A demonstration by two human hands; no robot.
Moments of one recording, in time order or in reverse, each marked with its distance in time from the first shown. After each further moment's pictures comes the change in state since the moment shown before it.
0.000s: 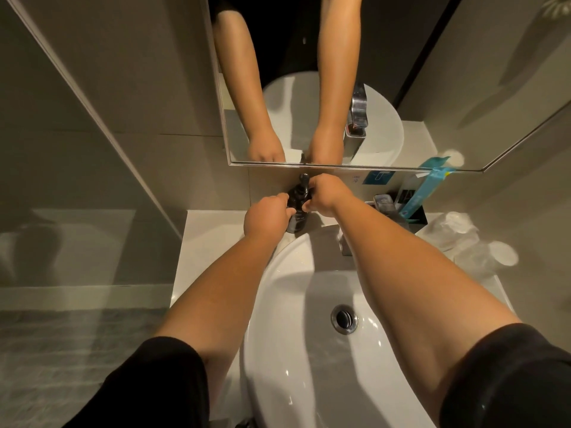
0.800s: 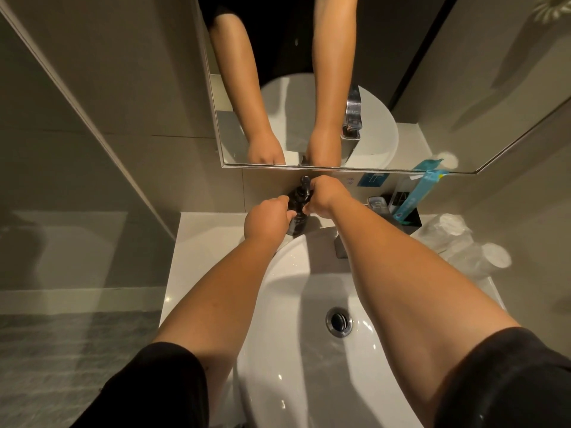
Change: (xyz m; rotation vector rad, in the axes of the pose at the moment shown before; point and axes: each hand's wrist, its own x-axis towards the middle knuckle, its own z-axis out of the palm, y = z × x) left_hand 0.004 0.007 0.013 0.018 0.044 0.046; right_hand -0.003 0.001 -0.004 0.002 0.006 0.082
